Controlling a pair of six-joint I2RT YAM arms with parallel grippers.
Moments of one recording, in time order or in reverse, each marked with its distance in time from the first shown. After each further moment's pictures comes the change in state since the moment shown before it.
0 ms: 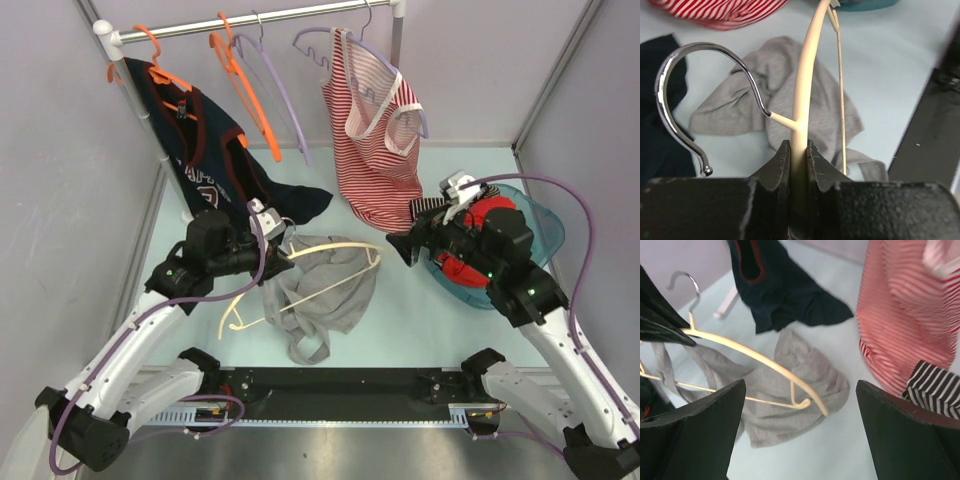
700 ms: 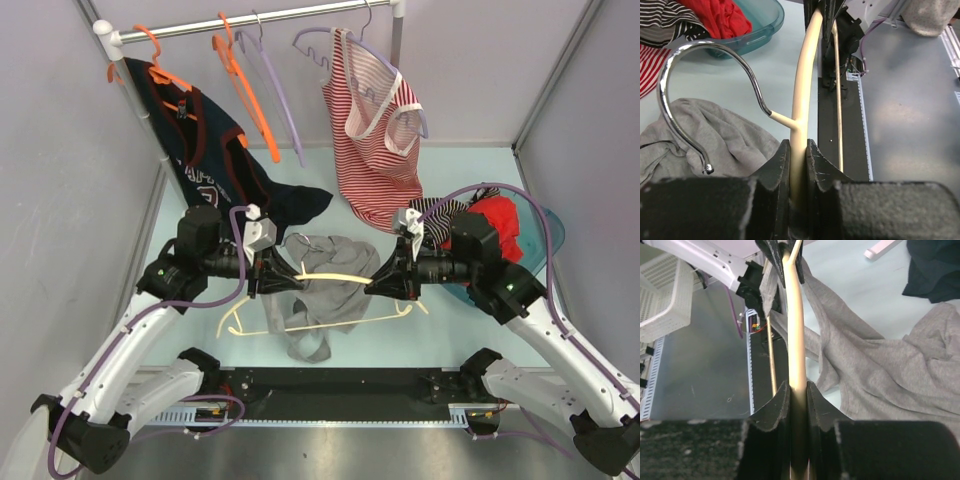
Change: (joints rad) left arm 0.010 -0.011 0.062 -0.034 0.488 0.021; right arm 0.145 0.055 -0.038 -0.060 -0.533 -0.037
